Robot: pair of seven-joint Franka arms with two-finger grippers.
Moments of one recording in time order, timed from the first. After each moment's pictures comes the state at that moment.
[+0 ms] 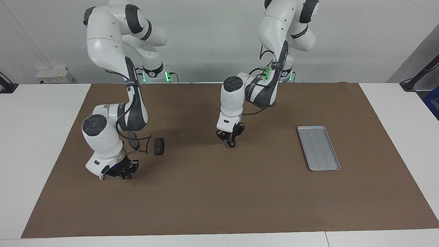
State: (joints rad) left arm -0.71 0.42 0.02 -1.86 0.08 2.36 -1.03; right arm -0.11 0.60 0.11 -1.61 -0.14 2.30 -0.17
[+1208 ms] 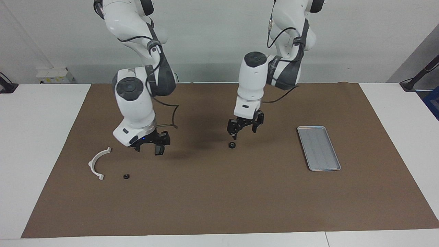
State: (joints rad) left arm -0.58 0.21 0.05 -1.73 0.08 2.12 -0.89; right arm 0.16 0.38 0.13 -1.55 -0.13 1.88 0.36
